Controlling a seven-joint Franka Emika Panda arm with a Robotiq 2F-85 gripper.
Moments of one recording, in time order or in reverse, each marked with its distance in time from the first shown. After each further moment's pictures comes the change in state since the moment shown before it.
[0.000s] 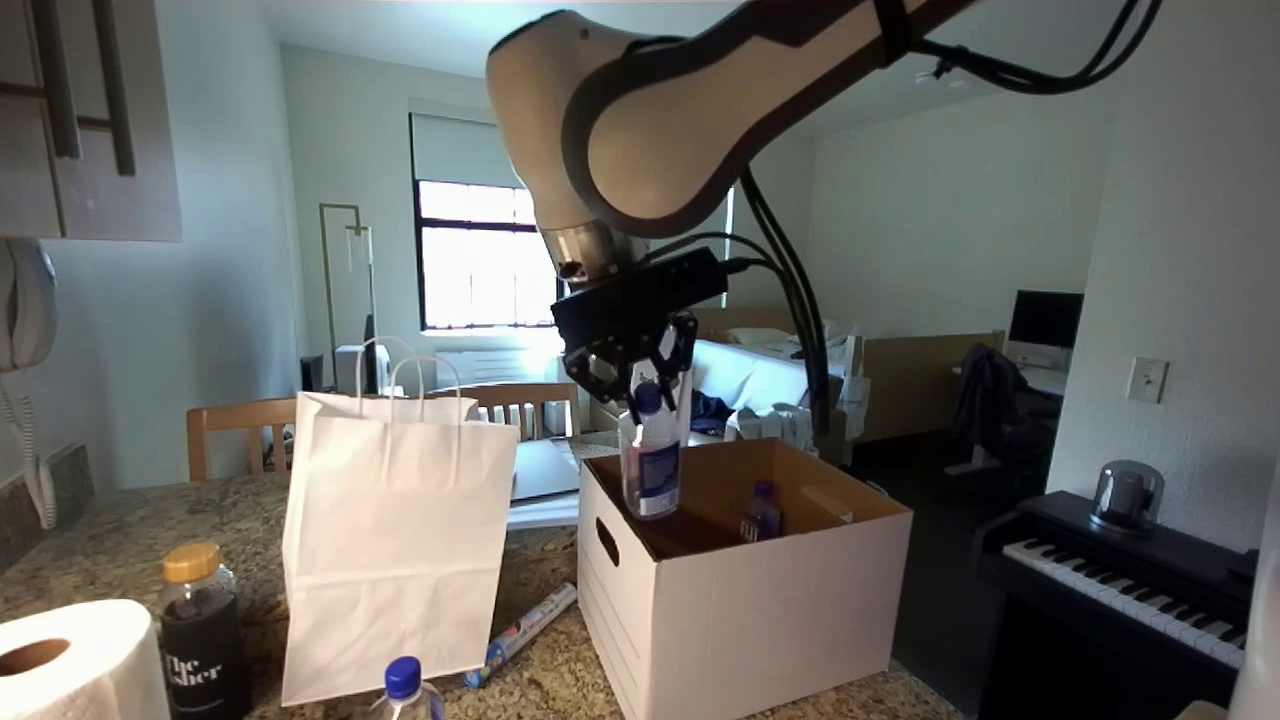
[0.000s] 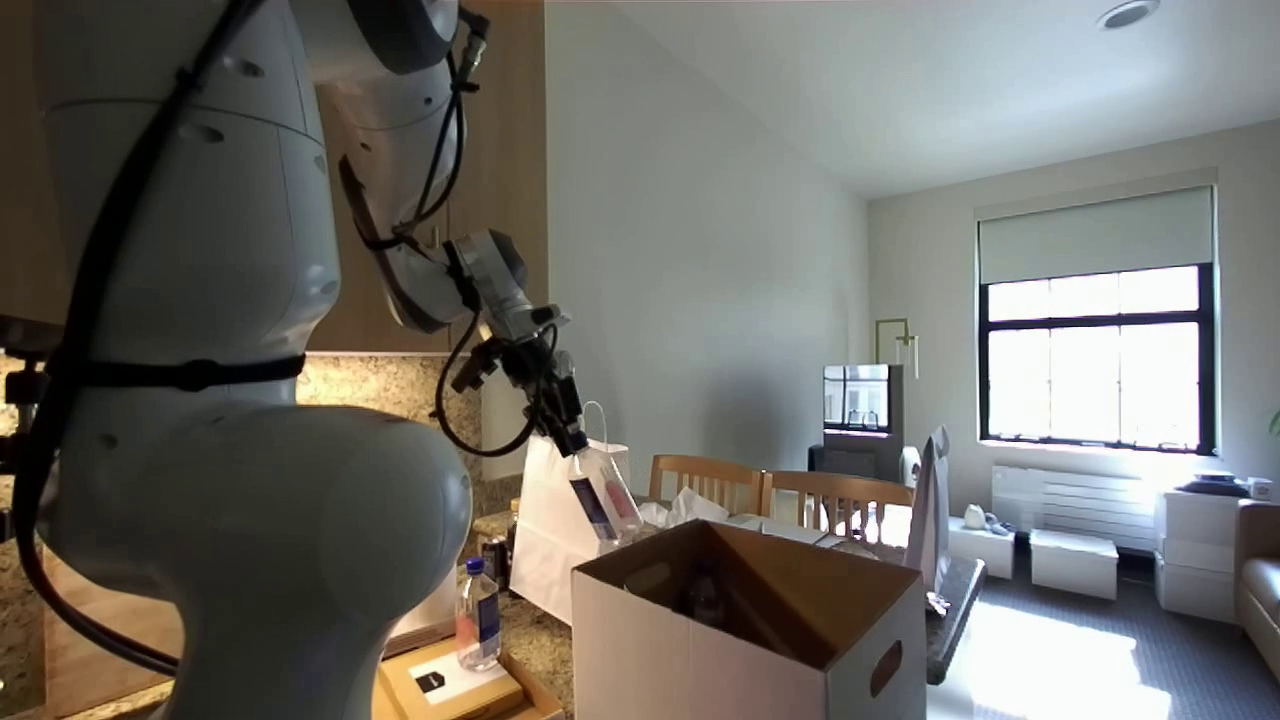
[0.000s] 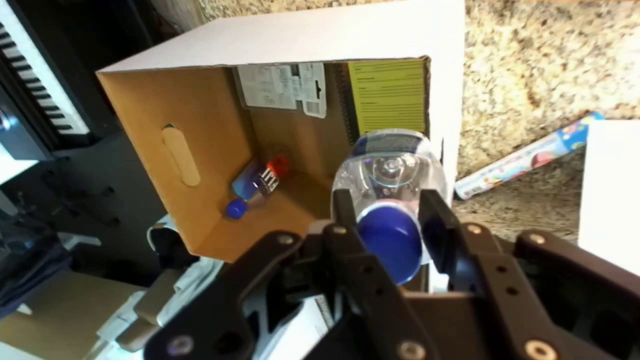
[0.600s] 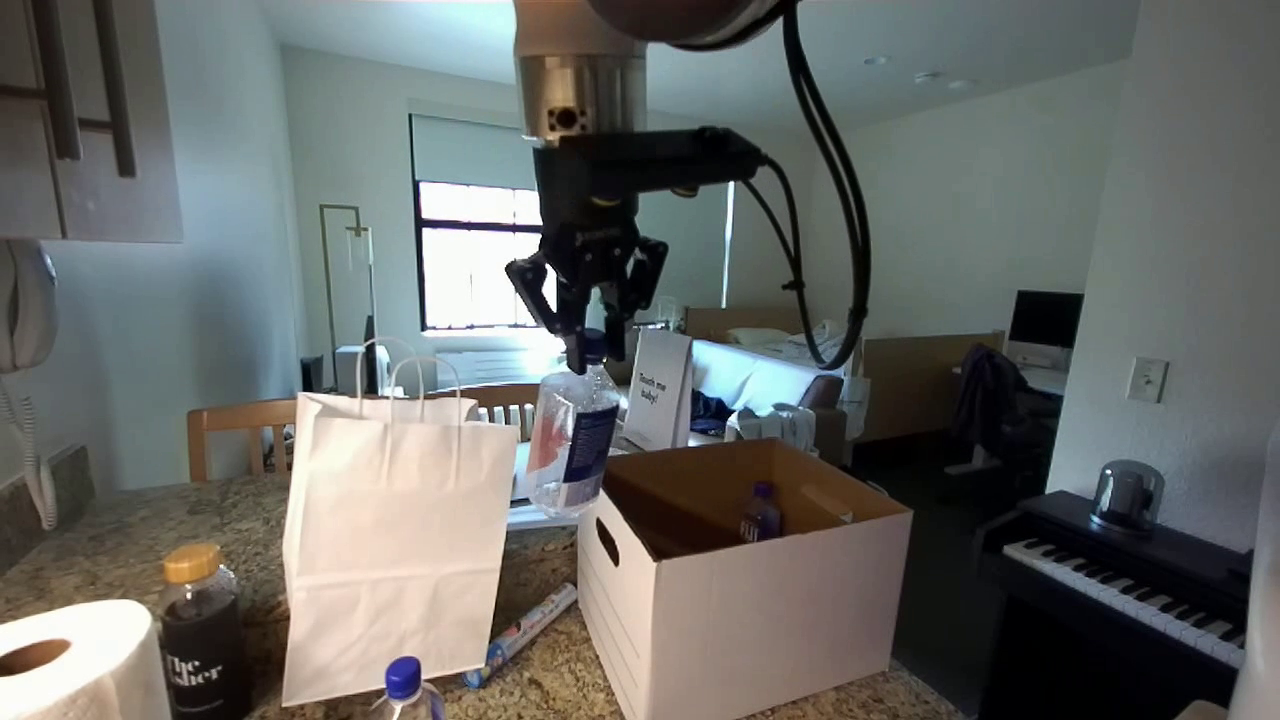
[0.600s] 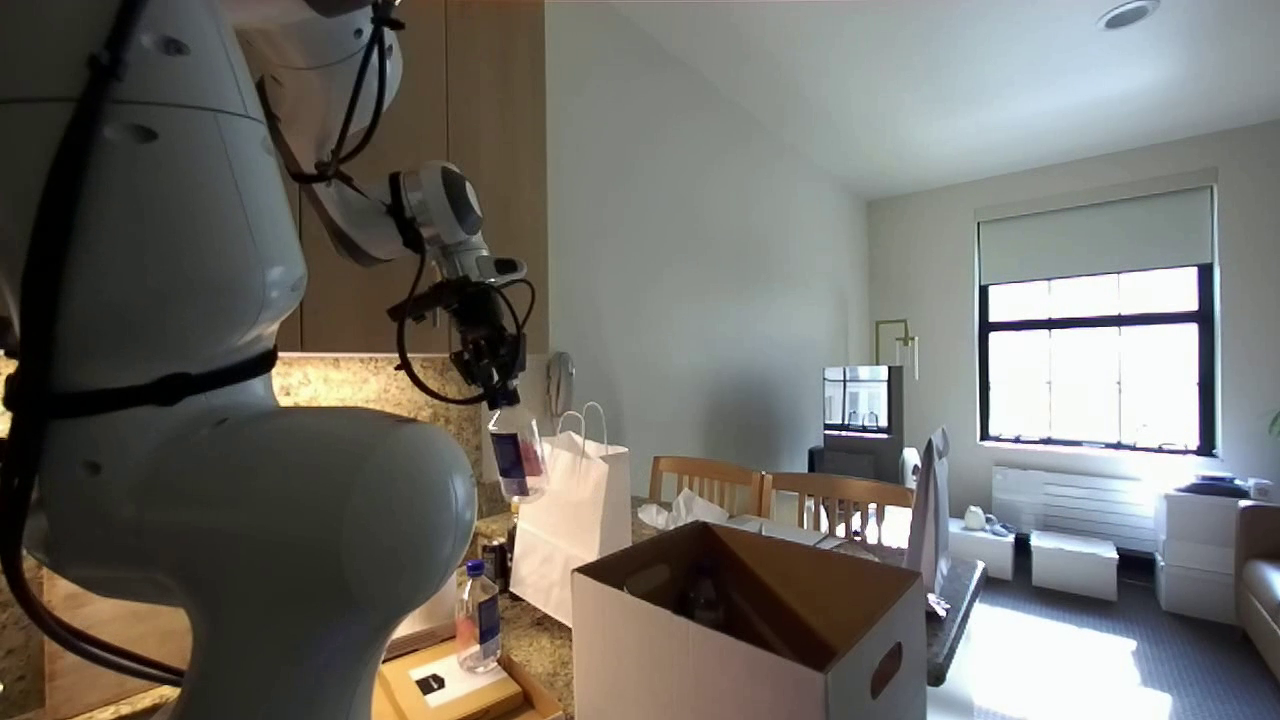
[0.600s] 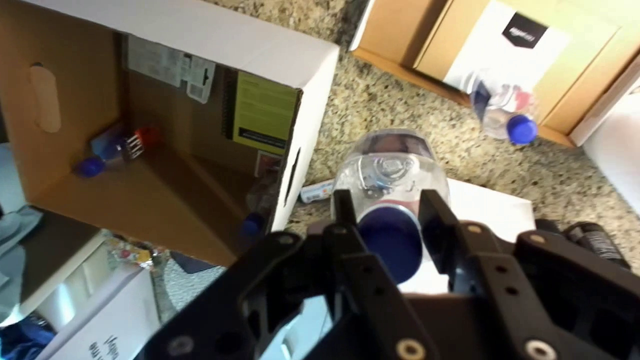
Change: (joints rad) arm 0.070 -0.179 0.005 0.012 0.301 0.027 -0.462
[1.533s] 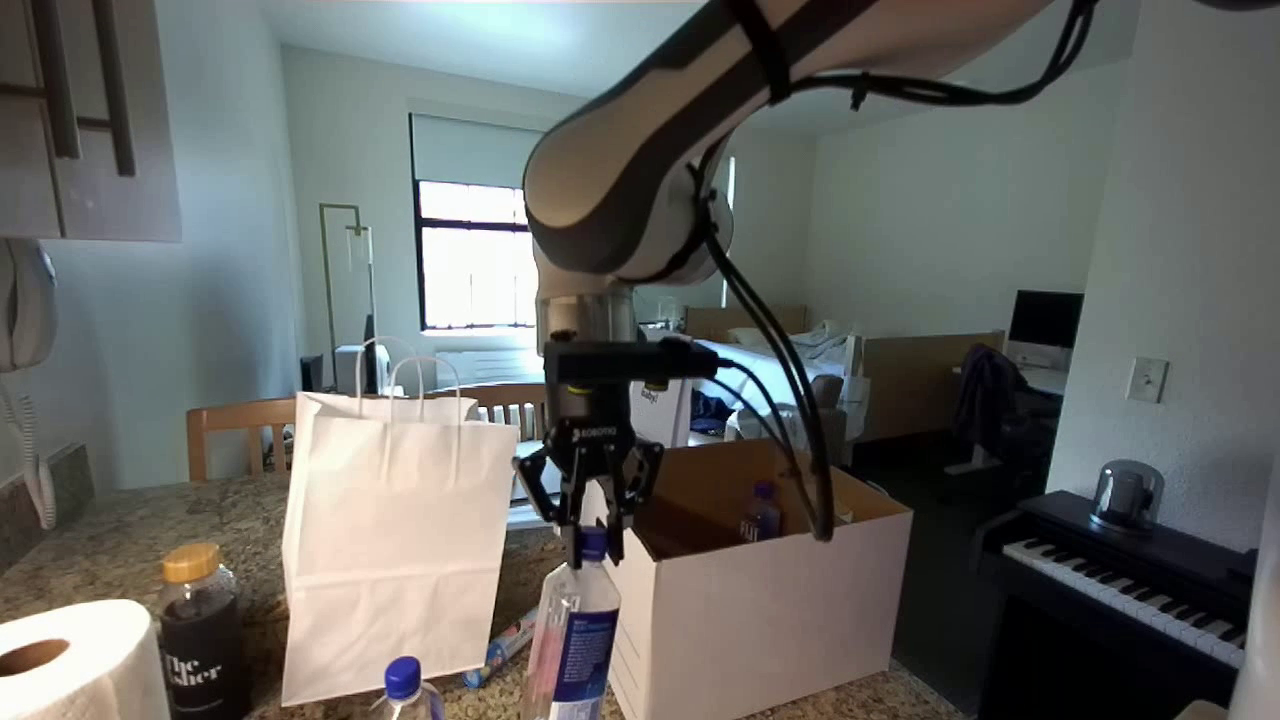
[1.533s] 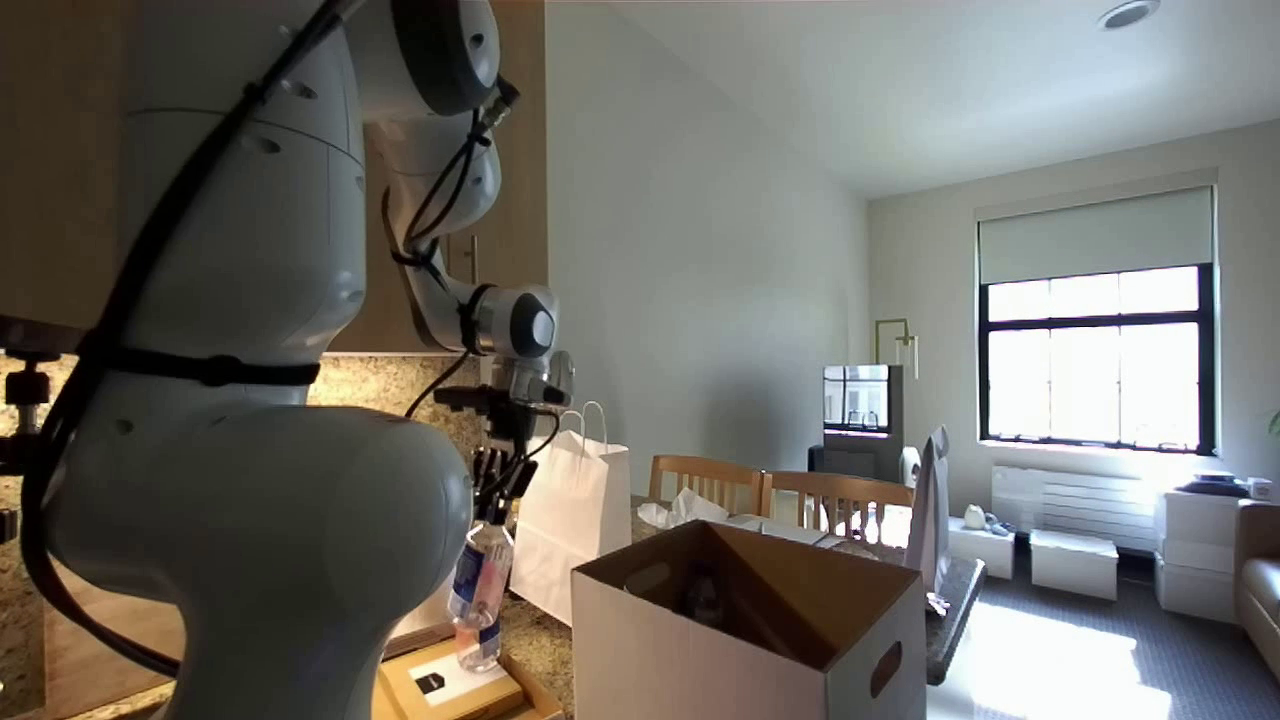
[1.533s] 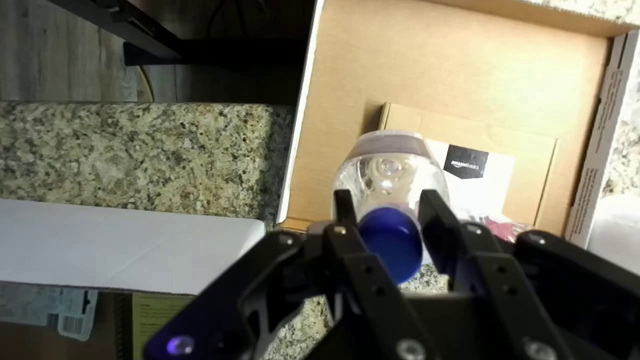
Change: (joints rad) arm -0.061 0.325 -0.064 -0.063 0.361 0.111 -0.095
